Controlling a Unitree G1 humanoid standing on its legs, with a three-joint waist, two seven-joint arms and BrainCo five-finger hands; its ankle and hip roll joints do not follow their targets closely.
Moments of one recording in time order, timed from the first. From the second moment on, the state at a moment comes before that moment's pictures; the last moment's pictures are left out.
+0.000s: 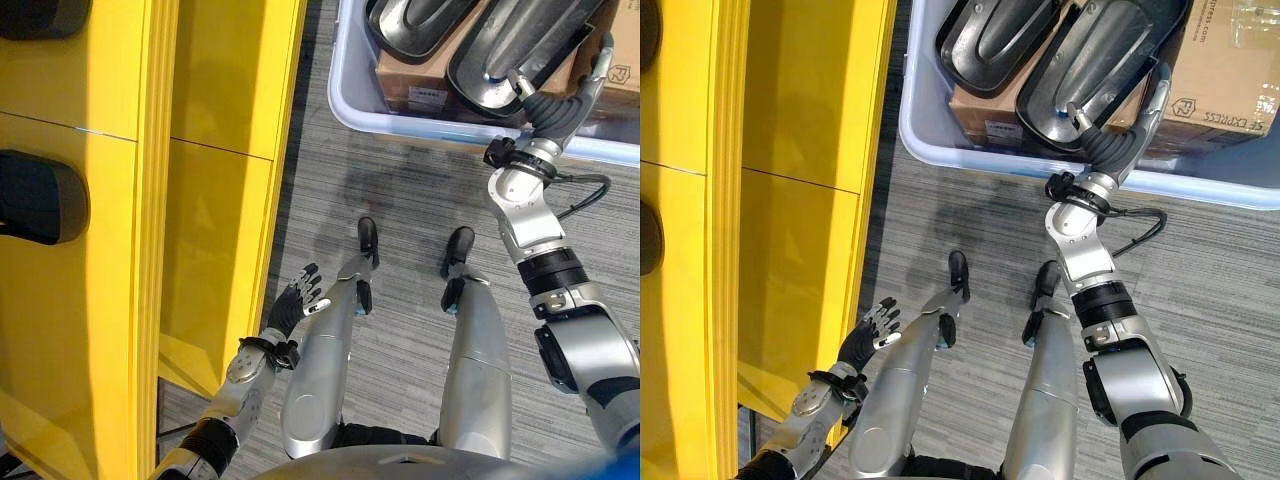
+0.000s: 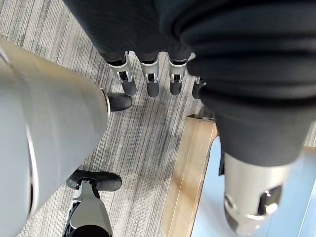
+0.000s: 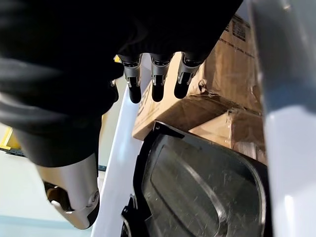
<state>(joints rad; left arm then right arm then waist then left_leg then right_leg) -0.02 0.33 -0.42 0.46 -0.66 -0.33 -0.15 -0.83 -0.43 0.18 0.46 0.12 -0.17 -0.92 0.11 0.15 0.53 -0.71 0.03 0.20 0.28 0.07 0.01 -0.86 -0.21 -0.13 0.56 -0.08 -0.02</state>
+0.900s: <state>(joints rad) -0.02 0.33 -0.42 0.45 -0.66 -0.29 -0.15 -0.96 -0.45 0.13 0.65 0.44 -0.23 -0.81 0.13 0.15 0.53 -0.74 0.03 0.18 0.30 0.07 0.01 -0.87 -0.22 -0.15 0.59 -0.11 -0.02</state>
